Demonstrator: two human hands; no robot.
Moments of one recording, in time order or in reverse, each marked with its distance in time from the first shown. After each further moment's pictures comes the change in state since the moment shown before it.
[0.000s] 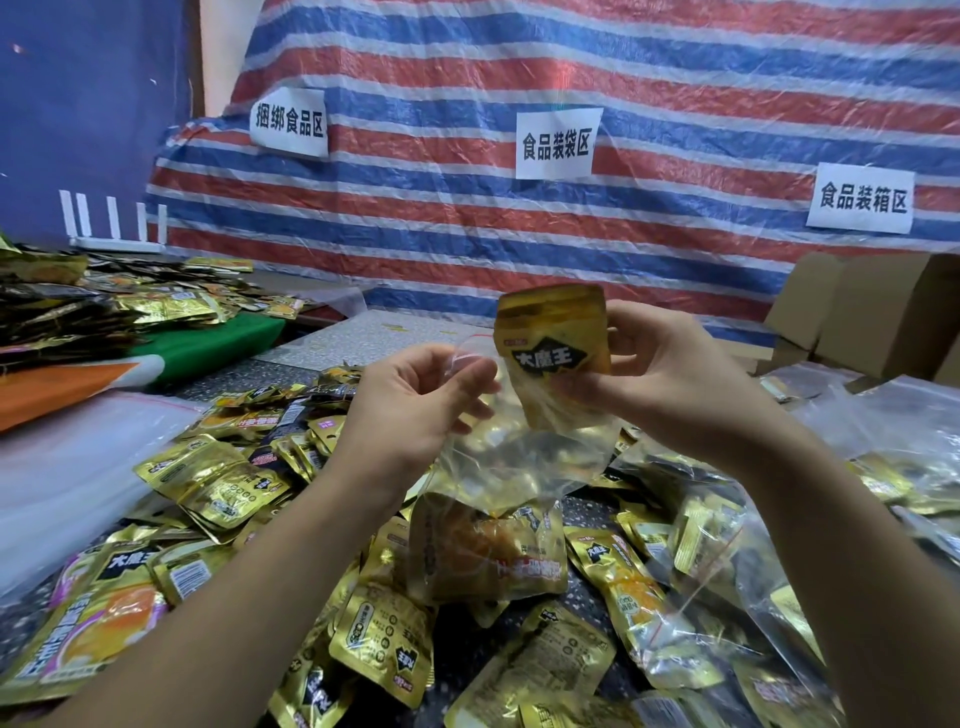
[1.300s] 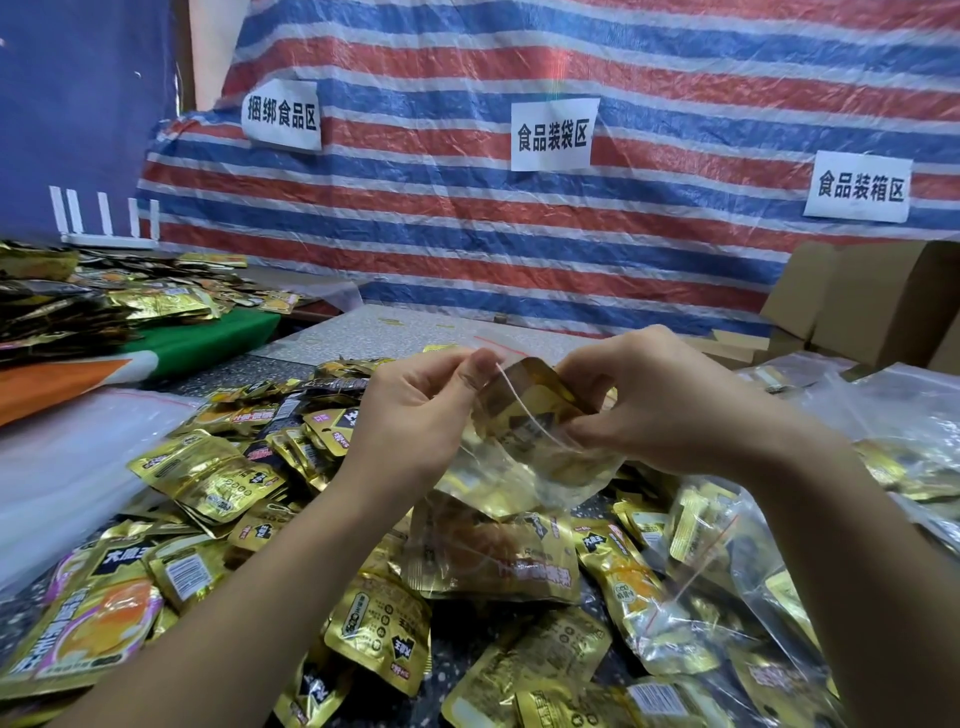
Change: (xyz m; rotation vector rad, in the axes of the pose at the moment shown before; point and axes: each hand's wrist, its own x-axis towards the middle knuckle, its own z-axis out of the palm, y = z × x) left_hand -0.010 -0.002 0.009 0.106 -0.026 0.168; right_hand -0.004 -0.008 0.002 -0.608 -0.172 0.057
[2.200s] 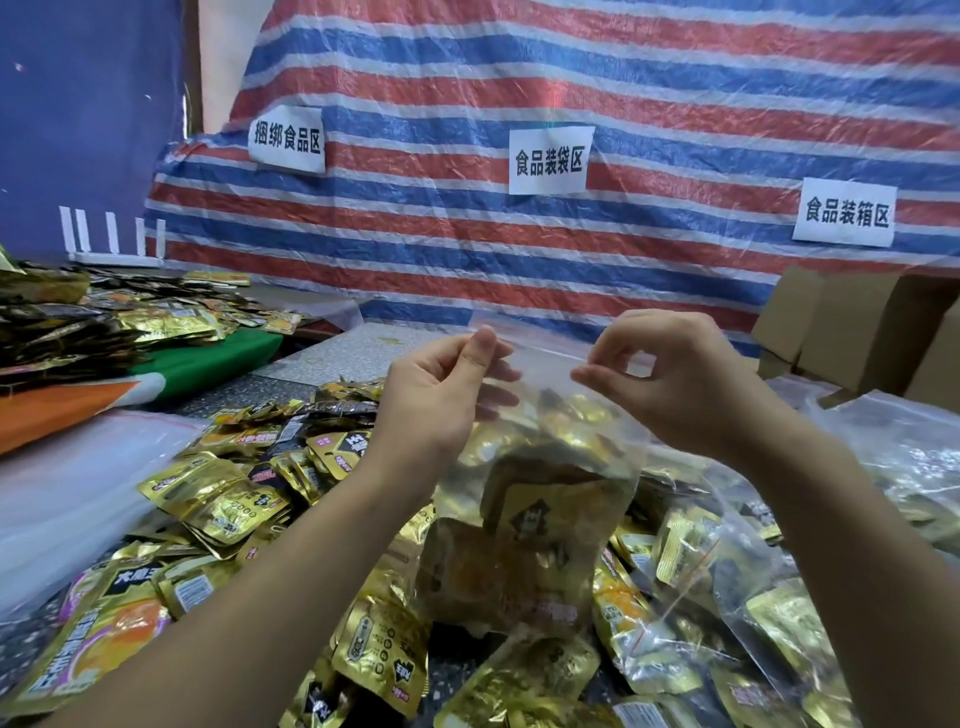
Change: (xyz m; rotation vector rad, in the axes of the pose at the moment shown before) left_hand 0.024 0.021 0.016 -0.156 0.079 -0.161; right_hand 0.005 0.014 -0.022 -0.006 0.326 -0.187
